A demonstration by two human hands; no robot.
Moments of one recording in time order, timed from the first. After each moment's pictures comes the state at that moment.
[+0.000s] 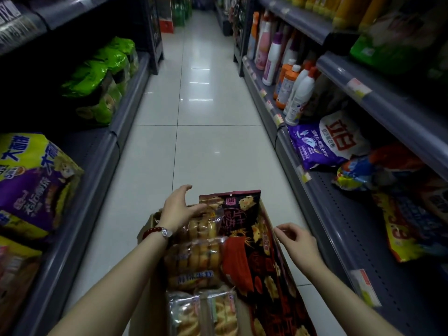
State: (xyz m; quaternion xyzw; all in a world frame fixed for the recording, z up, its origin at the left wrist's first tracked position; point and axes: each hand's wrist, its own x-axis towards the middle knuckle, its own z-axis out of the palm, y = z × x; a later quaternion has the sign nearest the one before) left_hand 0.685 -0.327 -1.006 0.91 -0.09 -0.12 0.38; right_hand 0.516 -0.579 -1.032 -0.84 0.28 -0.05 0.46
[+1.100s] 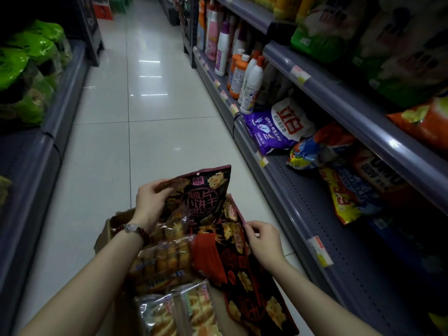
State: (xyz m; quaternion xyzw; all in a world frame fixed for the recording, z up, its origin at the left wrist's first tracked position) left_hand 0.686 -0.357 -1.014 0.73 -0.05 -0.17 0.67; right_hand 0.490 -0.546 -1.027 -0.86 0.32 -0.09 0.38
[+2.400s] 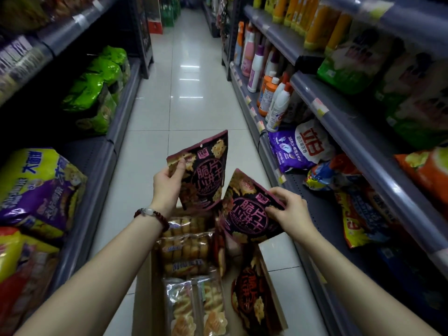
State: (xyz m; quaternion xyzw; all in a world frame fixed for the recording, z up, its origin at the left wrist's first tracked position) left_hand 0.663 -0.341 -0.876 0.67 0.03 -0.10 0.74; right_hand 0.509 -0.568 -0.859 -0.89 0.20 -0.09 0.41
